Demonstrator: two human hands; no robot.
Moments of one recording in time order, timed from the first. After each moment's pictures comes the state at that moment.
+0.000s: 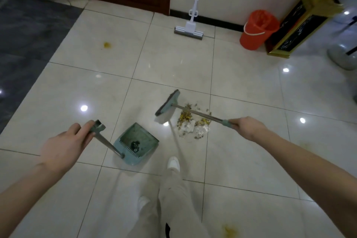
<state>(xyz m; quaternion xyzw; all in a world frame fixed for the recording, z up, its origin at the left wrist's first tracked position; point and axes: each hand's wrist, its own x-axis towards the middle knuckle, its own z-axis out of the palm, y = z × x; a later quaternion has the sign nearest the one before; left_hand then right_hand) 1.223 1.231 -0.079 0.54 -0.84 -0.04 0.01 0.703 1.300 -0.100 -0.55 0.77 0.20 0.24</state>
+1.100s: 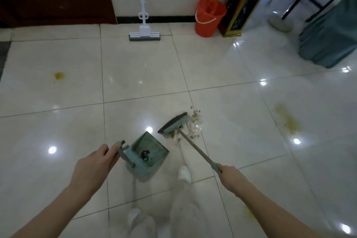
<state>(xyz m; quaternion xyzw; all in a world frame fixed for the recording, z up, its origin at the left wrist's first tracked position) 1.199 1.098 -0.131 0.34 -0.93 -0.12 -0.04 0.890 1.369 -0.163 -0.27 0.88 0.10 0.39</state>
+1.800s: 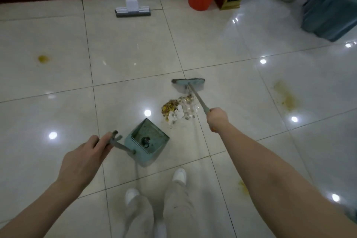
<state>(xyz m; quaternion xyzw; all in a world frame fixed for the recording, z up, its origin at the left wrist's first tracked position) 1.174 1.139 -0.142 0.33 -0.94 -0.10 -0.06 0.809 1.280 -0.180 -0.05 0.92 -0.15 0.37</state>
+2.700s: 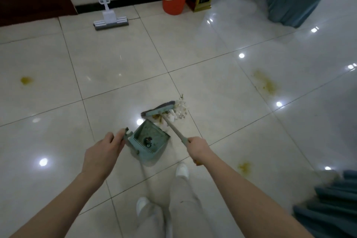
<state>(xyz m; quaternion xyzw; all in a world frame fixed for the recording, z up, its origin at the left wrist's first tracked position) 1.174 1.154 -0.146 0.28 -0.95 -0.11 -0.02 0.967 1.352 -0.150 -0.06 0.88 -0.14 0.46</state>
